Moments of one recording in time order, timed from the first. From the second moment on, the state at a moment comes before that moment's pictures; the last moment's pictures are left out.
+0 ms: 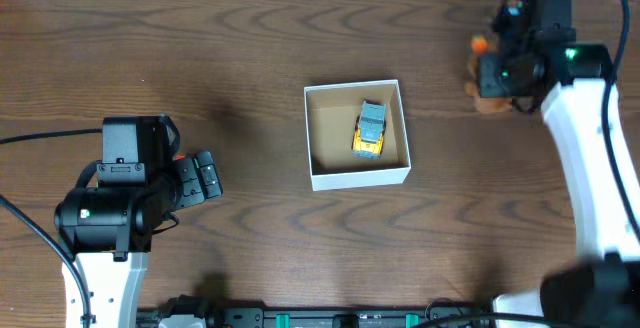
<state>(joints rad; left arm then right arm) -0.01 1.02 1.14 -1.25 -0.04 -0.28 0.09 1.59 1.57 -0.98 0.04 0.02</state>
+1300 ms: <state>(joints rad) -0.01 1.02 1.14 -1.25 -0.04 -0.28 0.67 1.94 1.56 -0.74 0.12 0.75</state>
